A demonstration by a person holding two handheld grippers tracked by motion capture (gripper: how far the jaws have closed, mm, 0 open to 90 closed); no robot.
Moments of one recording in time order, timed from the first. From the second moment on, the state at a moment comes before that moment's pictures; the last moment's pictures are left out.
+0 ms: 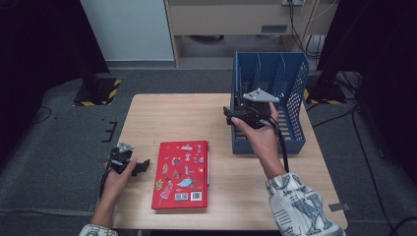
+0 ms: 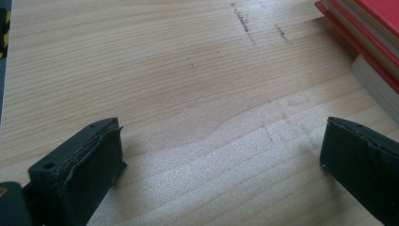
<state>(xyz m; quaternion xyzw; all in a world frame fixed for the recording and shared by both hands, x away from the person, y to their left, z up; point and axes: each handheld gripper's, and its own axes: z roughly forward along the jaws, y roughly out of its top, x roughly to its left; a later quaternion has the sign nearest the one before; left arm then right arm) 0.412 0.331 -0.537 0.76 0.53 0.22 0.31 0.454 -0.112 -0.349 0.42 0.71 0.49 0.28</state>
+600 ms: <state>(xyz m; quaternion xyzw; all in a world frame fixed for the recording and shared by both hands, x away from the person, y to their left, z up) 0.413 0.331 -0.537 0.76 0.53 0.21 0.31 0.411 -0.136 -0.413 0.40 0.74 0.49 0.22</state>
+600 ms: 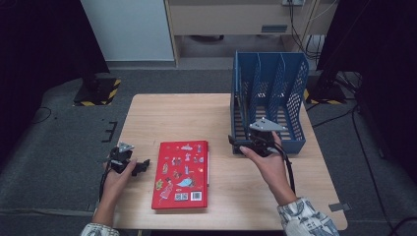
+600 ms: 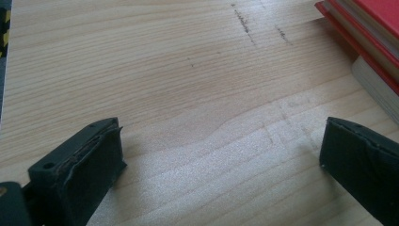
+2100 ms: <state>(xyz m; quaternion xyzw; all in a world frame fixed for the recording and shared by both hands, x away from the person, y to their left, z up) 0.385 0.271 -0.512 0.81 0.43 0.13 0.39 0.357 -0.038 -0.511 0.29 0.86 0.42 0.06</state>
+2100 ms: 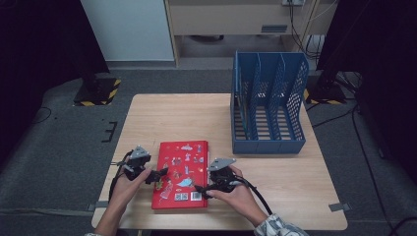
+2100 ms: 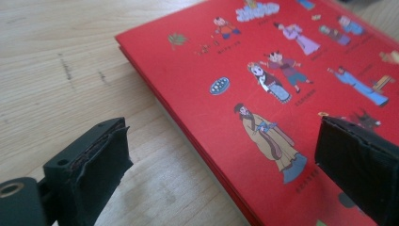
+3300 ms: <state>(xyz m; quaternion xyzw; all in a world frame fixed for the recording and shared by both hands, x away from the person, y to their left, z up) 0.393 0.248 -0.511 0.81 0.42 0.09 0.41 0.370 -0.038 -0.521 0.32 0.85 0.42 0.01</state>
